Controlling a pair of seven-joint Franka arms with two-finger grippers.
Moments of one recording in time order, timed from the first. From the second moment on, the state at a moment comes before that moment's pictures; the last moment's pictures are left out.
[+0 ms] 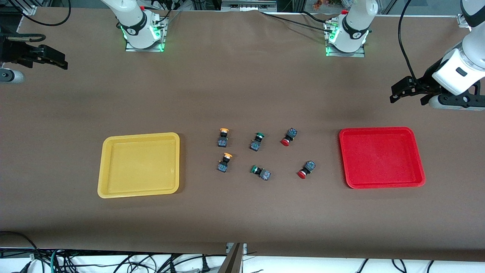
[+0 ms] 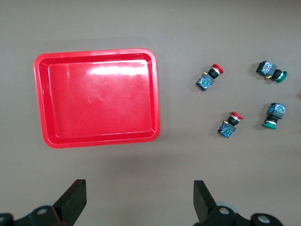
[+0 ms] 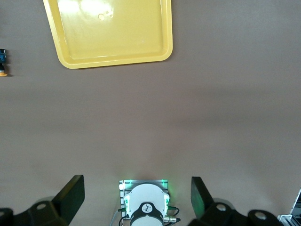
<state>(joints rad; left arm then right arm) 0.11 -0.04 -0.15 -1.75 -0.08 1.71 -0.02 0.04 0.02 -0.01 -1.48 -0.03 1.26 0.04</state>
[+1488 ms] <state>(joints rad) 0.11 -0.04 -0.15 -1.75 -0.08 1.70 -0.02 0.04 0.04 -0.01 -1.48 -0.03 1.27 0.04</state>
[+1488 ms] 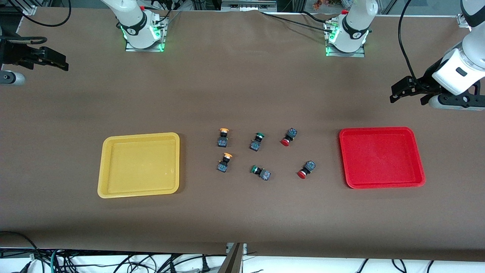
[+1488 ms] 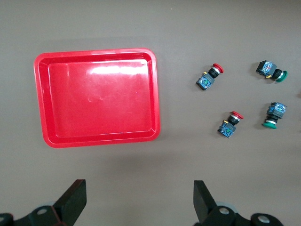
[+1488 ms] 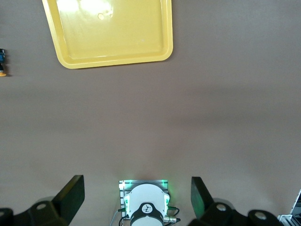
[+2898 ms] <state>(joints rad) 0.10 -0.04 -0.15 -1.74 -0.08 1.68 -0.02 0.15 0.29 0.00 -1.48 0.05 1.45 0.15</state>
